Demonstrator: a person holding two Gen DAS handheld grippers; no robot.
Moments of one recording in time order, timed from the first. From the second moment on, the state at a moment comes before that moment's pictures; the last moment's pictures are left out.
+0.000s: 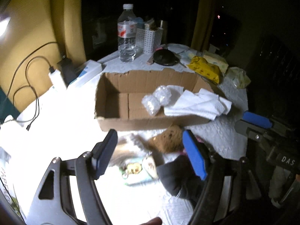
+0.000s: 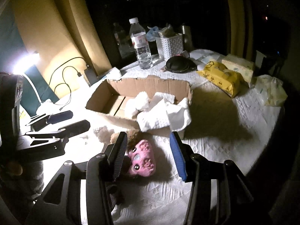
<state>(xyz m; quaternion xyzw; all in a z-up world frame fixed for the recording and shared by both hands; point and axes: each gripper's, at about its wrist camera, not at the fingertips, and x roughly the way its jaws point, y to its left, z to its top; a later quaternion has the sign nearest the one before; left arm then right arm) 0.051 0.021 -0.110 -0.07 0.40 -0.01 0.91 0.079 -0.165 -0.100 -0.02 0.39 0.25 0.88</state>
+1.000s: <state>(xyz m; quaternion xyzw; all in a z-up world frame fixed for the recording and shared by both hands) 0.023 0.007 -0.178 -0.10 0.48 -0.02 0.87 0.096 -0.133 -0.202 -0.03 0.48 0.27 0.83</state>
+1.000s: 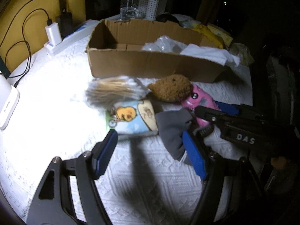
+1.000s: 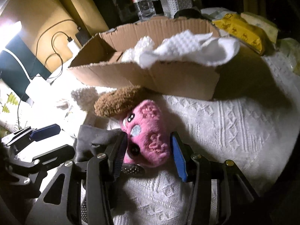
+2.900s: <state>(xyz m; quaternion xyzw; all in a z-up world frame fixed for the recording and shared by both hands) 0.056 -0.010 -0.111 -0.08 0.39 -0.08 0.91 0.129 -0.185 -0.115 -0.01 0.40 0.27 0.88</state>
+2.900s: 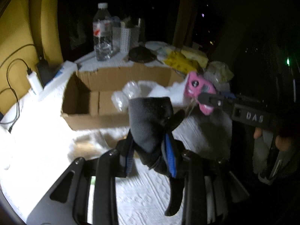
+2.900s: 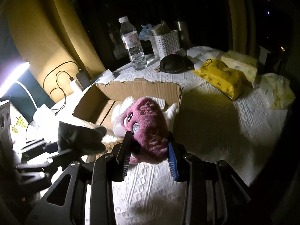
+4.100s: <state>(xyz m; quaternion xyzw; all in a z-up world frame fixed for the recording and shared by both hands) 0.202 -0.011 -0.138 -0.09 0.40 -0.06 0.91 0.211 -0.168 -0.137 0.00 0.42 0.28 0.86</state>
